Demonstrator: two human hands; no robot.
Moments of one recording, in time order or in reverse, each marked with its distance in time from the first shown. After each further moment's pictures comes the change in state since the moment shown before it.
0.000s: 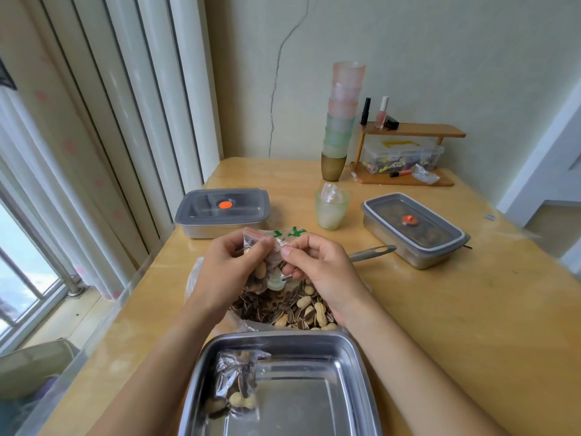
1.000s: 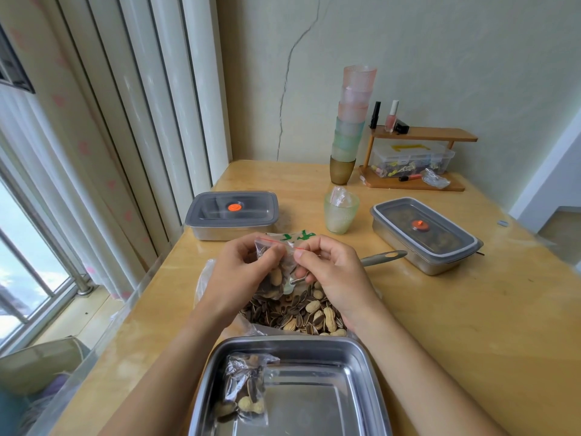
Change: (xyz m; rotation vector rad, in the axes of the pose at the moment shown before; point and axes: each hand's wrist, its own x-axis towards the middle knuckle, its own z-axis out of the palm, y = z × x) left_hand -0.002 0.002 0.000 0.004 -0.030 0.005; right_hand 0.001 0.000 0.000 -0.070 0.032 -0.070
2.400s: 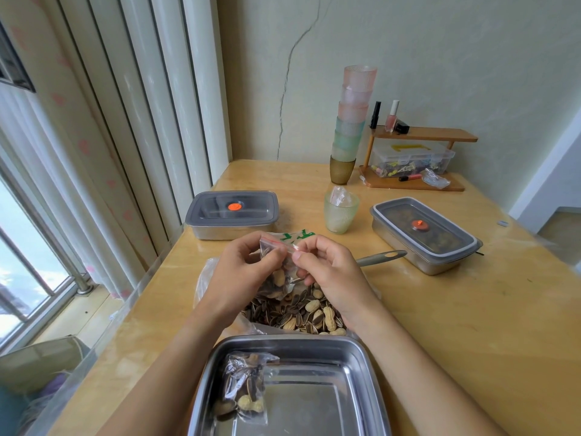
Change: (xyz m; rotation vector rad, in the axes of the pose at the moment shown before) left_hand -0.002 0.000 0.000 -0.025 -0.035 -0.003; right_hand -0.002 -0.002 0.000 0.012 -0.072 0.003
